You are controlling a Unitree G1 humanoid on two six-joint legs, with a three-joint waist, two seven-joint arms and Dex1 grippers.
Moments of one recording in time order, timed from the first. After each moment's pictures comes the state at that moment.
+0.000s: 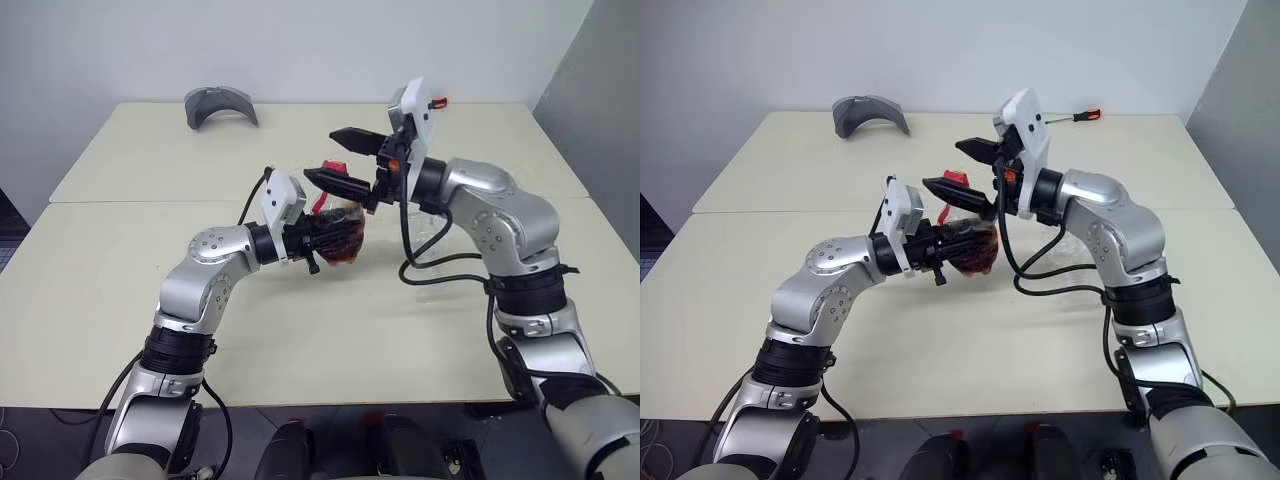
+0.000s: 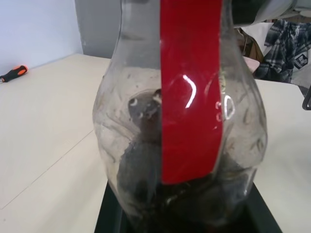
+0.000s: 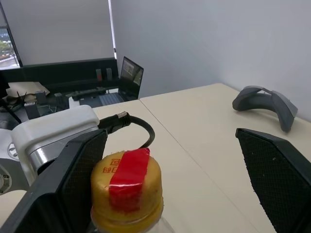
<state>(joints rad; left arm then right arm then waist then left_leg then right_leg) -0.59 0.43 -0.08 -0.06 -0.45 0.45 -0.90 -0.94 -0.33 0.09 -0.03 0.51 0.69 0.74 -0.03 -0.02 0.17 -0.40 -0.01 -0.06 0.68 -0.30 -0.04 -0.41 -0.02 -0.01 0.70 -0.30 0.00</state>
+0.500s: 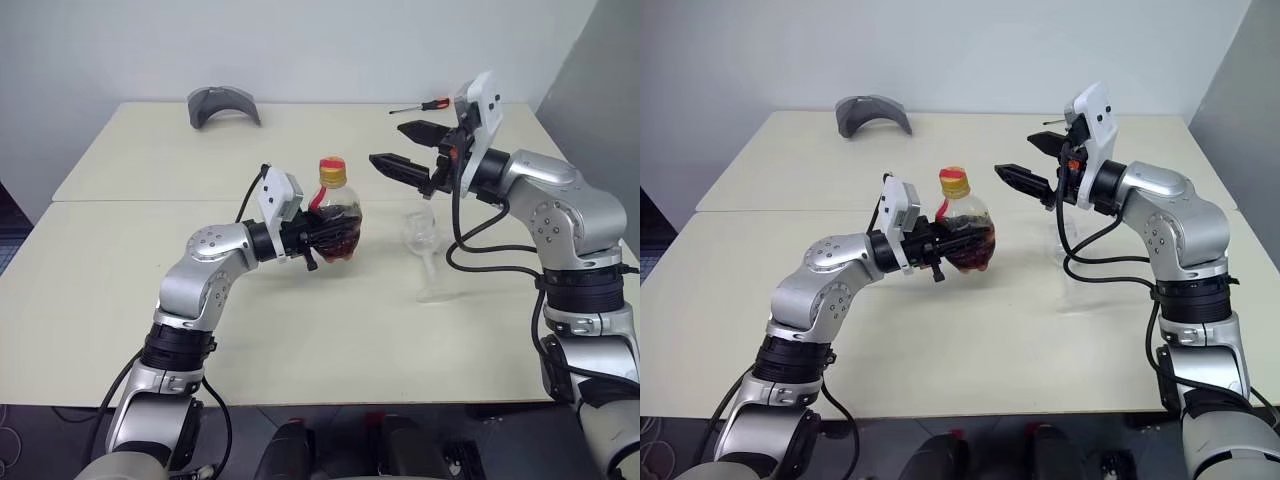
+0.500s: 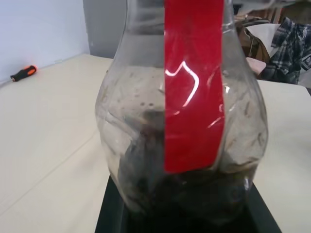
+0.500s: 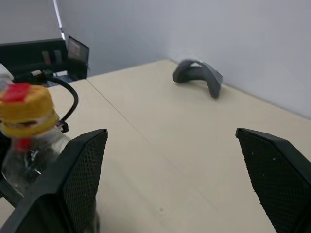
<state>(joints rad) -0.60 0.43 -0.07 -0.03 -0.44 0.43 -0.91 -0.90 -0.51 0.00 0.01 0.49 0.71 0.75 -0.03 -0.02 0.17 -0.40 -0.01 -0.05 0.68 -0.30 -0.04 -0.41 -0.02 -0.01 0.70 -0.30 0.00</state>
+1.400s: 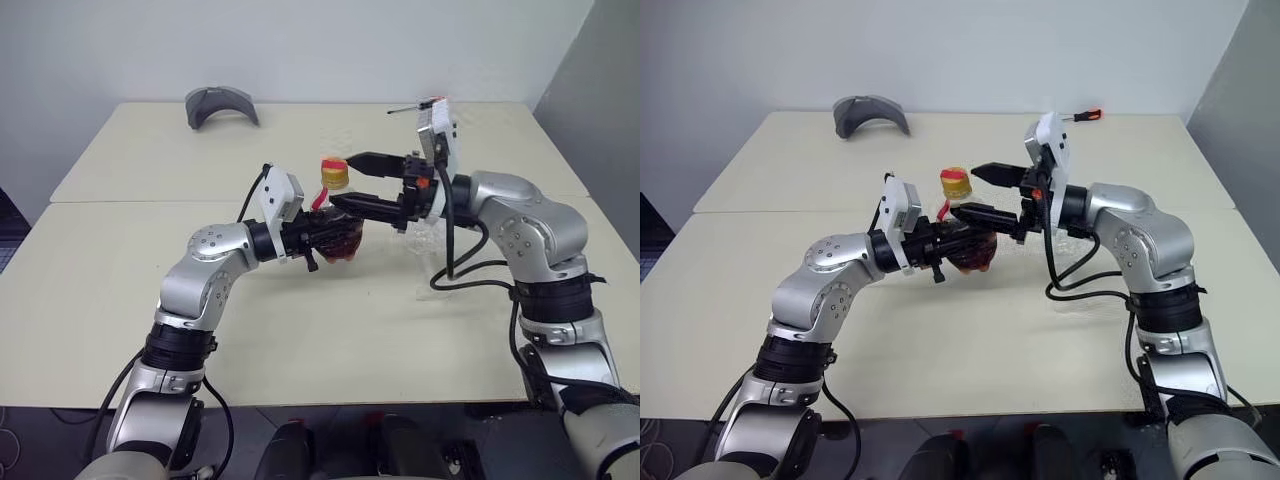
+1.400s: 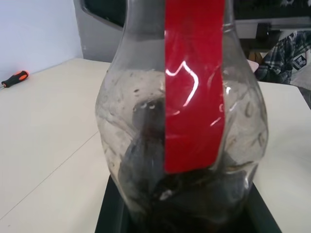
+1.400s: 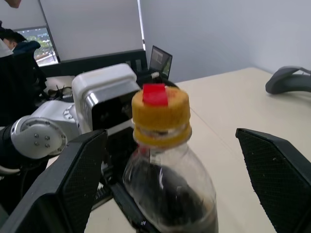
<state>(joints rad) -0.61 0.43 -0.07 -0.03 -0.44 0.41 -0.93 -0.89 -0.38 0.06 -0.03 0.59 0.72 0.90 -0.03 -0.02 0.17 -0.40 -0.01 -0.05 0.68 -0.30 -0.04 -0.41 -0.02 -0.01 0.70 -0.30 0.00</state>
